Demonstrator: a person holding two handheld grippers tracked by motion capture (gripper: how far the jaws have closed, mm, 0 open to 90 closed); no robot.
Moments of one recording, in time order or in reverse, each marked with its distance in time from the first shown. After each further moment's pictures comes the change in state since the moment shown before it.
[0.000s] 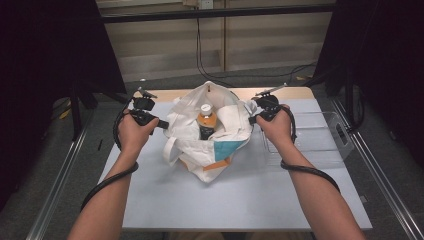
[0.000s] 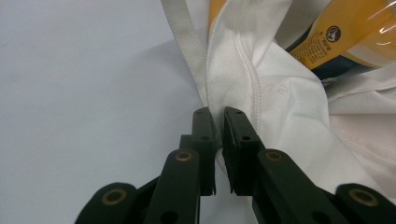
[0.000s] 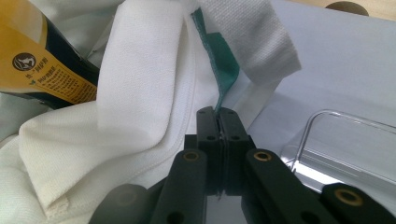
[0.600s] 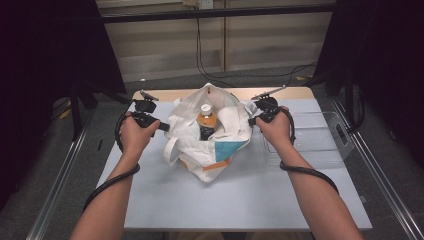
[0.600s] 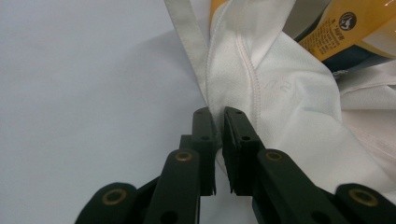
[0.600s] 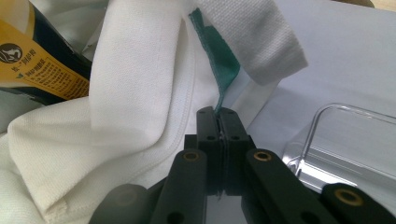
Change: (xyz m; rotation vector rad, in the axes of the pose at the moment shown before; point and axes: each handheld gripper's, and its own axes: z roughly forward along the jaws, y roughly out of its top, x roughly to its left) left arm 0.001 -0.005 0.009 0.016 0.002 -0.008; right arm -0.001 -0.004 0.006 0.008 0.001 0.002
